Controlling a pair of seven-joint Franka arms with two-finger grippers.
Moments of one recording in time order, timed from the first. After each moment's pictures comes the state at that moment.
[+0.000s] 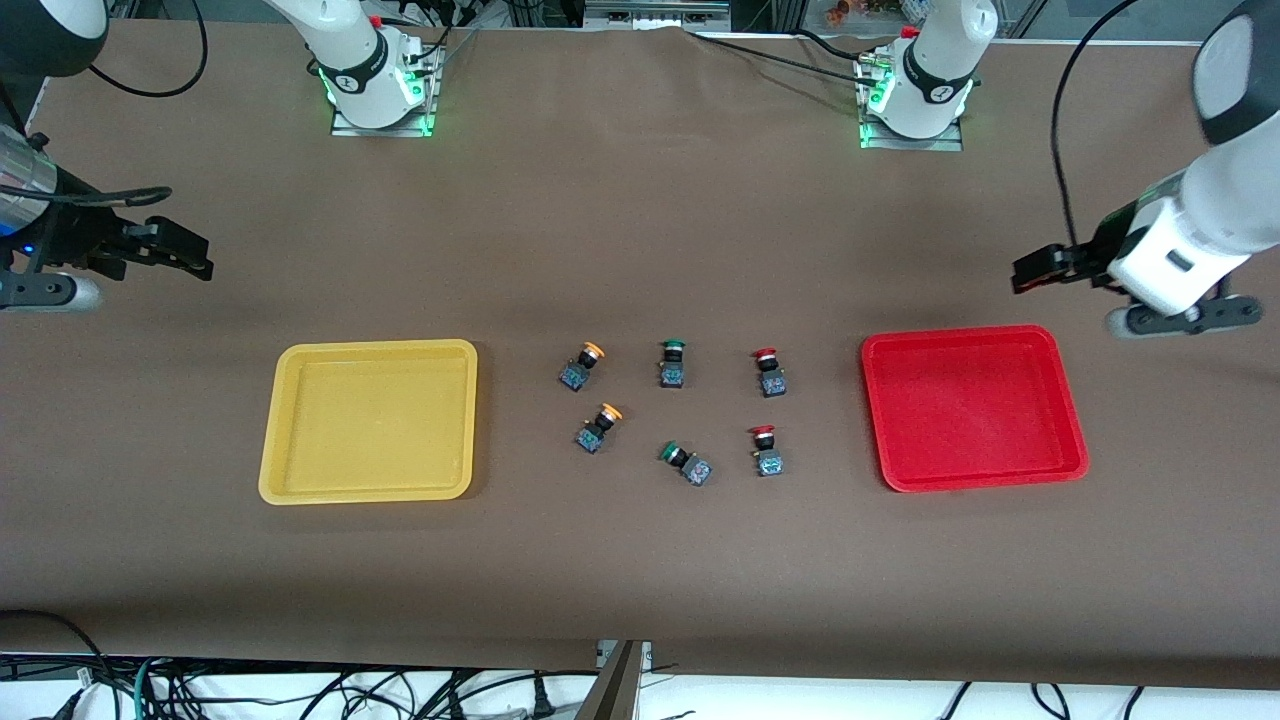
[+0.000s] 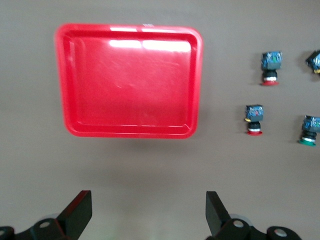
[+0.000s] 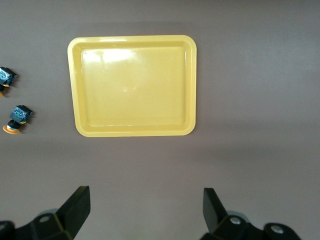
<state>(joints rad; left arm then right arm) -0.03 0.13 -0.05 -1.63 -0.06 1.59 -0.18 0.10 0.13 -0.04 -1.49 0.00 1.55 0.03</state>
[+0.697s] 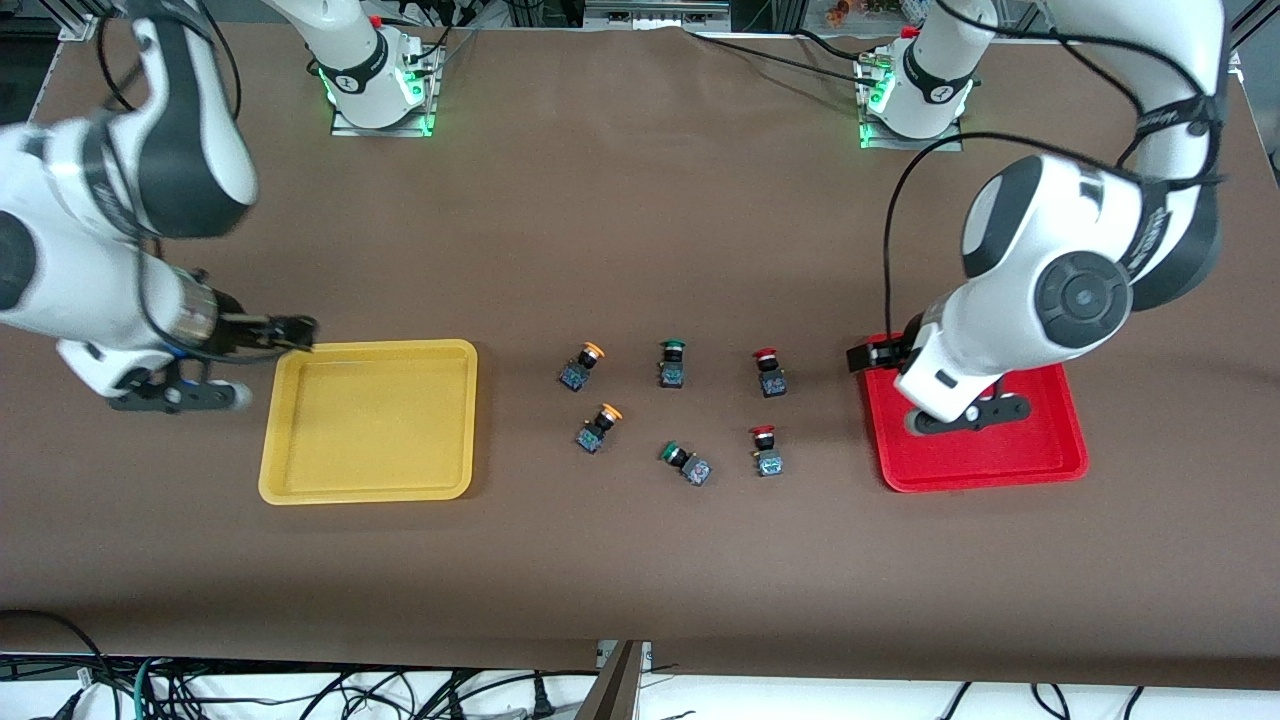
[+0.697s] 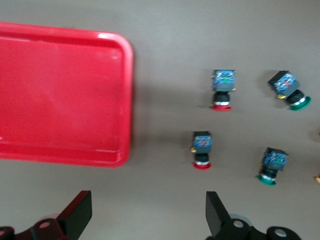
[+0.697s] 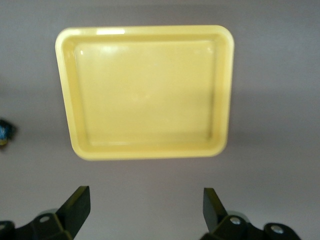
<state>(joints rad) -0.25 0.49 -0.06 -1.37 -0.07 1.68 -0.46 0.19 0.38 -0.03 -1.50 0.00 1.74 0.18</state>
